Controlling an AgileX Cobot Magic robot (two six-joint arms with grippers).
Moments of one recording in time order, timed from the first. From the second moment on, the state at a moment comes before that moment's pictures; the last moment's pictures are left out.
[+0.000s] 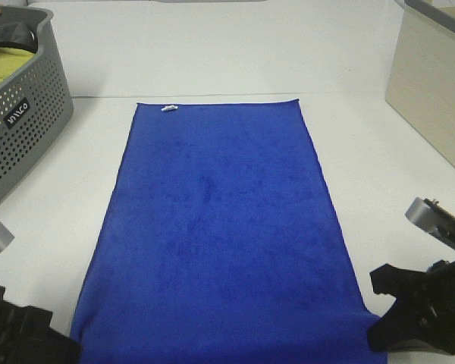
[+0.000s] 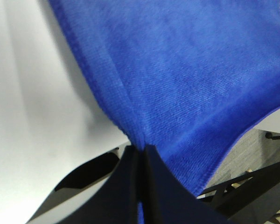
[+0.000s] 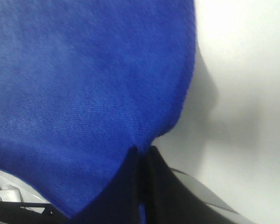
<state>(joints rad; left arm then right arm) -0.20 1.47 -0.24 -1.46 0.60 1.14 0.09 1.47 -0.33 1.00 0.58 -0.69</state>
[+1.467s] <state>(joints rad) -0.19 2.19 -1.57 -1.22 0.36 0.86 0.09 2.41 -2.05 0.61 0.80 -0.30</state>
